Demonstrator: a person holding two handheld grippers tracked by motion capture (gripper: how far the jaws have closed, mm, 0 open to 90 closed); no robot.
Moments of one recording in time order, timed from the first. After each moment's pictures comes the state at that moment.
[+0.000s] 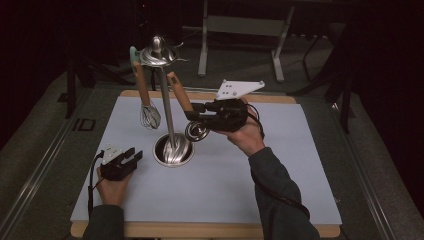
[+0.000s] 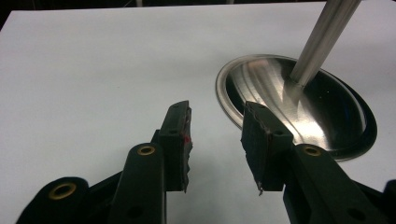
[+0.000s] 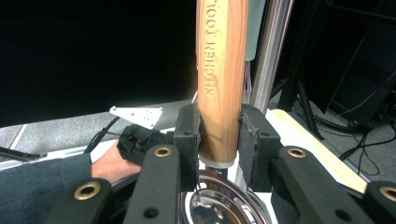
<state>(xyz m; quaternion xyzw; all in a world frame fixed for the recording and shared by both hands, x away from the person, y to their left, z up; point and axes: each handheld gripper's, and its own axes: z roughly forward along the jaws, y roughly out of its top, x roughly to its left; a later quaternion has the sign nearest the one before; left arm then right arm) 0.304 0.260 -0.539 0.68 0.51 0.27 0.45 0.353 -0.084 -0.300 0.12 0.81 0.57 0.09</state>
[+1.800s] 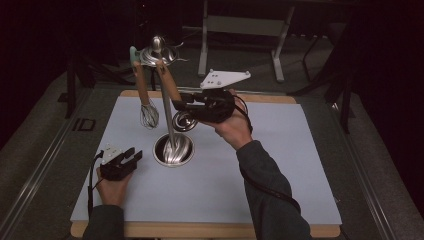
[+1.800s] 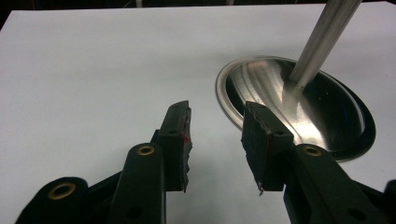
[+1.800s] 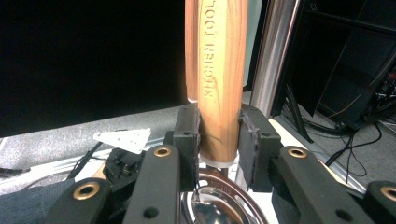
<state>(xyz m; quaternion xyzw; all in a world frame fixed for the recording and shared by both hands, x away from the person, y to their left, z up) 0.304 0.261 -0.539 0.68 0.51 0.27 0.46 0.360 -0.054 -0.286 0.14 0.80 0.57 0.11</state>
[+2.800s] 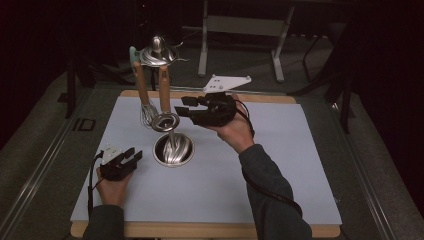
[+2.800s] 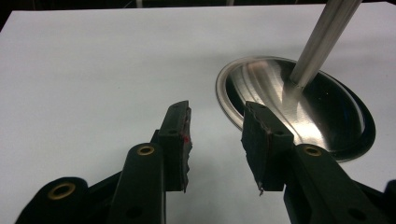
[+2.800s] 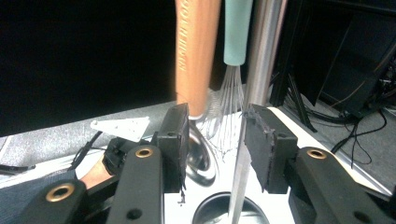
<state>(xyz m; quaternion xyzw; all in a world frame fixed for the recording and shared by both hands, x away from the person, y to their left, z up) 0.303 0.261 -0.539 0.68 0.51 0.27 0.46 0.363 -0.060 -0.301 0.16 0.81 0.56 0.10</state>
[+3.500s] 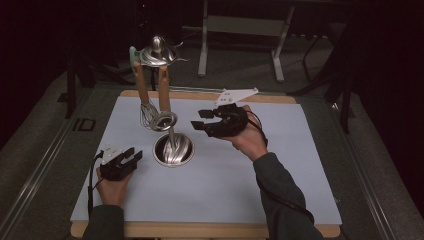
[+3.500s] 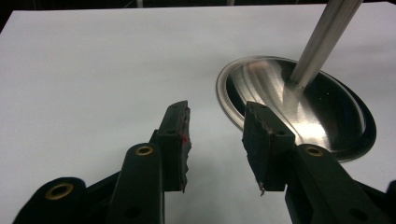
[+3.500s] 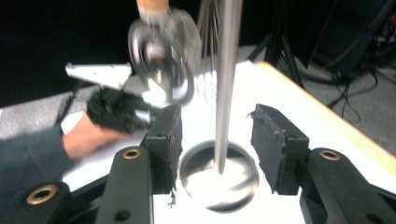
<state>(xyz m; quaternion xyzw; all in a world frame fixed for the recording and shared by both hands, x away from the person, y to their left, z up) 0.303 0.261 -0.539 0.68 0.51 0.27 0.45 0.367 -0.091 -0.336 0.18 0.84 0.50 0.09</state>
